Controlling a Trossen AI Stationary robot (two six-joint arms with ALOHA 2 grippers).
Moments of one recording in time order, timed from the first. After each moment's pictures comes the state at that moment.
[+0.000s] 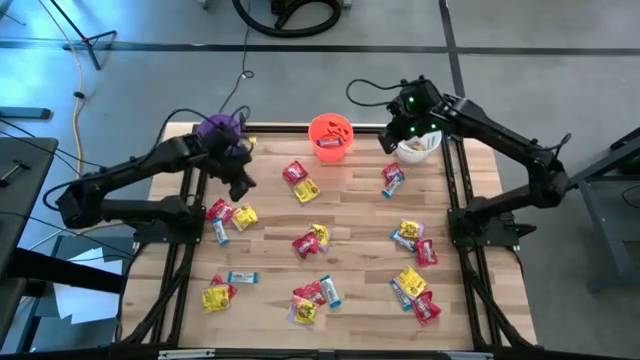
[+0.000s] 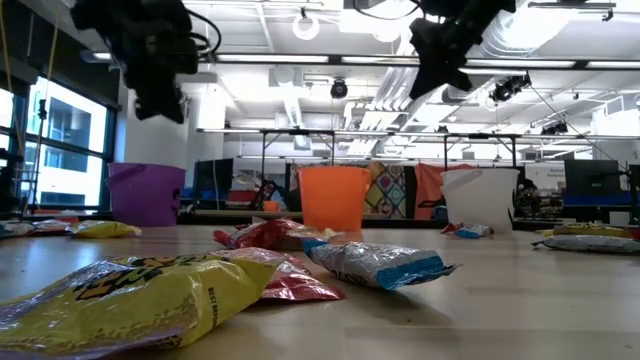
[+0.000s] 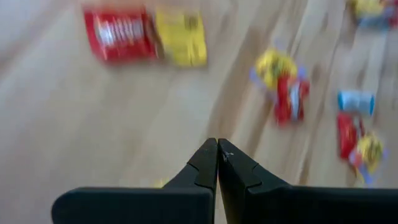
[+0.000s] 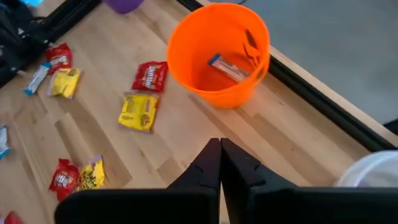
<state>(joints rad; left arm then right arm) 0.56 0.99 0.82 -0.87 0.34 -0.05 -0.65 1.34 1.33 -0.82 -0.17 0.19</state>
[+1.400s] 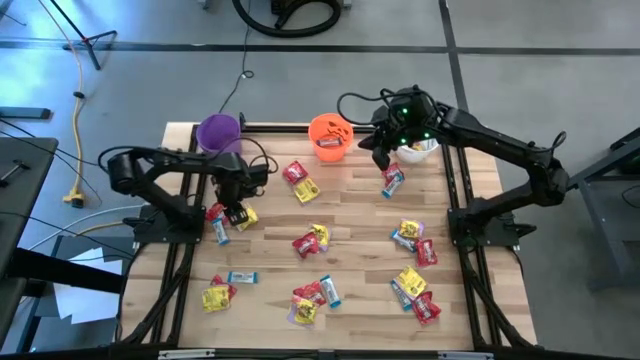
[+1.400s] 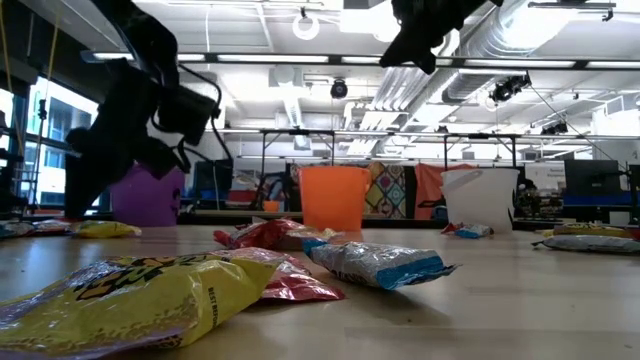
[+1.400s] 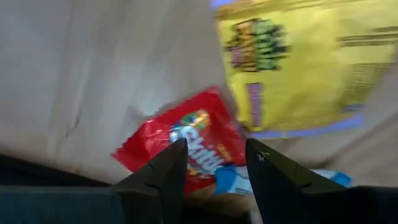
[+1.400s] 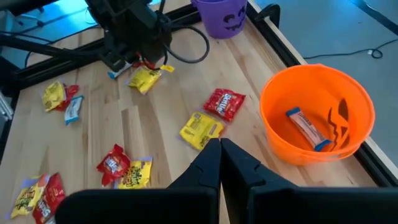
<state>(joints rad) 0.41 1.53 0.74 -1.10 0.03 -0.10 -0.50 1.34 1.33 -0.65 -0.30 0.02</state>
